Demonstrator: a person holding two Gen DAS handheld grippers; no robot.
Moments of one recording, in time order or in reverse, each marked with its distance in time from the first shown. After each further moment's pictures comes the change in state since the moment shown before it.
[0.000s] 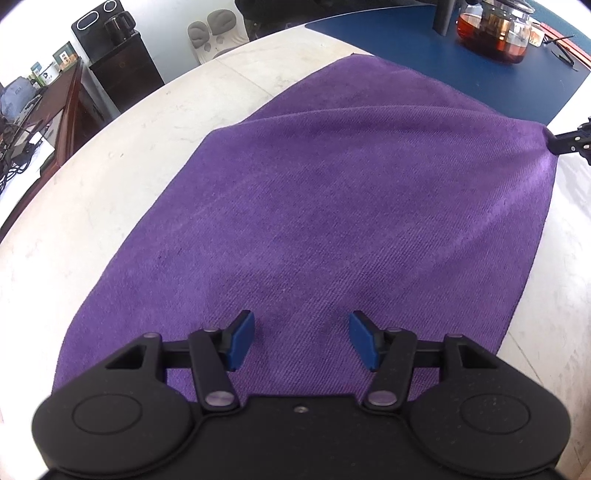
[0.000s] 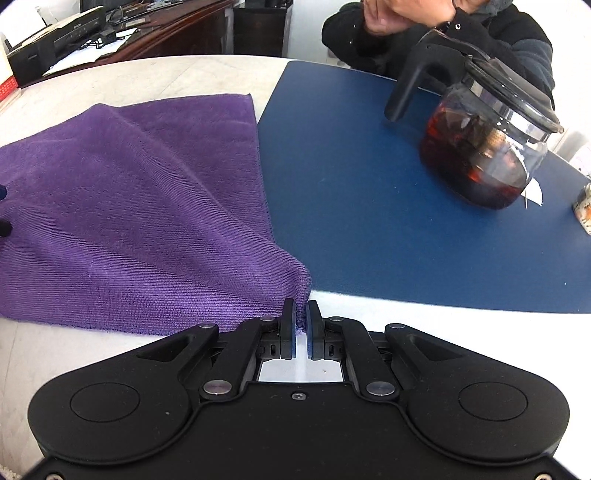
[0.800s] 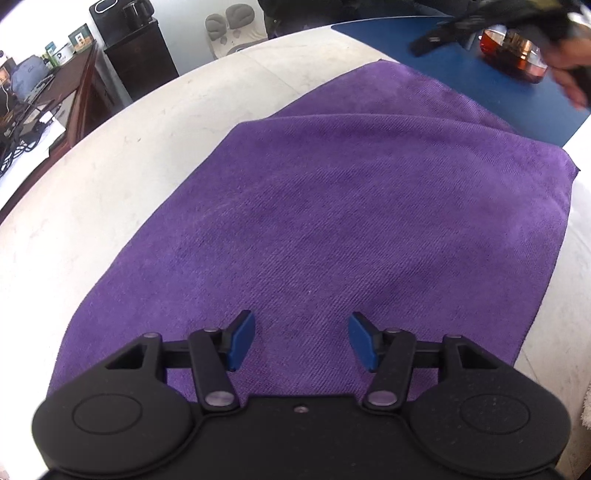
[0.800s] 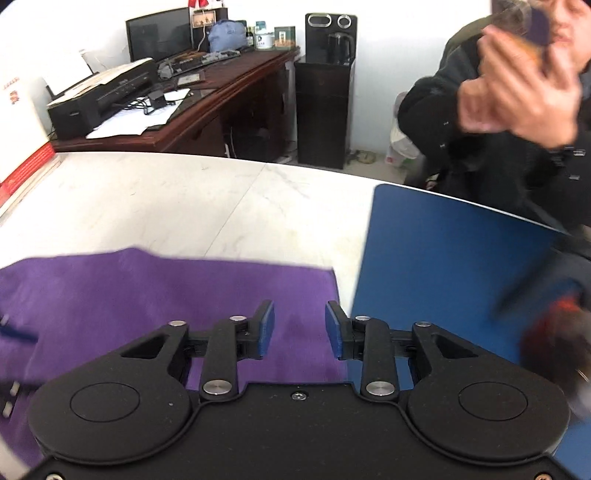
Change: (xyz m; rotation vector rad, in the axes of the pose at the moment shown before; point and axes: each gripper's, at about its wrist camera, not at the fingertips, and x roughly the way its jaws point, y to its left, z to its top) left arm 0.001 0.018 -0.001 -0.083 0.000 -0.007; right arm 0.057 0.023 0.179 -0.085 -0.151 0.208
